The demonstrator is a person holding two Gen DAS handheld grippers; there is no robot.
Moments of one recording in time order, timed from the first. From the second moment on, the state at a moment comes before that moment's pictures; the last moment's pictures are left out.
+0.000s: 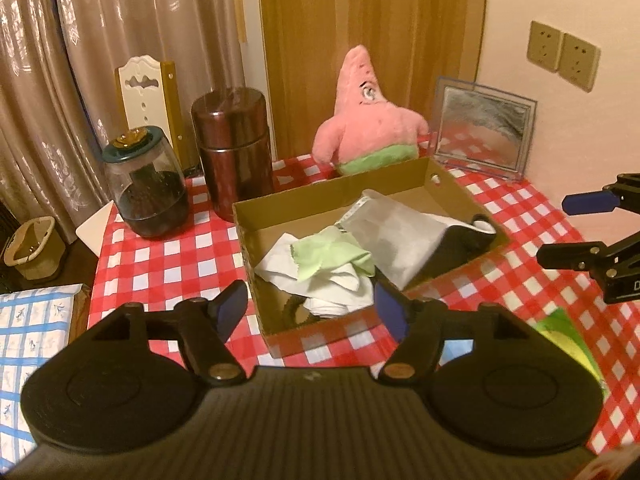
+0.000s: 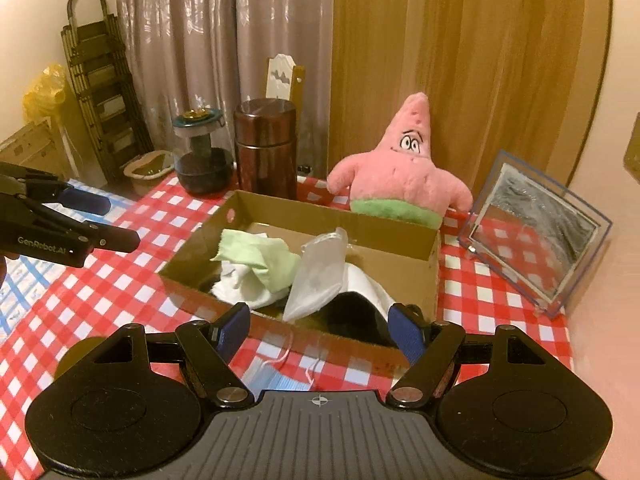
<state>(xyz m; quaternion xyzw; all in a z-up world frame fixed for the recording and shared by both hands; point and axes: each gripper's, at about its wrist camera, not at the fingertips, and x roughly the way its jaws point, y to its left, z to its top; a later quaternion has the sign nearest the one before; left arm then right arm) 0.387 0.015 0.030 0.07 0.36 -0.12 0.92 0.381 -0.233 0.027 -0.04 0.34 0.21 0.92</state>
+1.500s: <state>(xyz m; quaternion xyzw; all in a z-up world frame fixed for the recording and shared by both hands) 0.167 -0.021 -0.057 0.06 0.38 -0.16 0.91 0.148 -0.253 0.002 0.03 0.35 0.15 0.93</state>
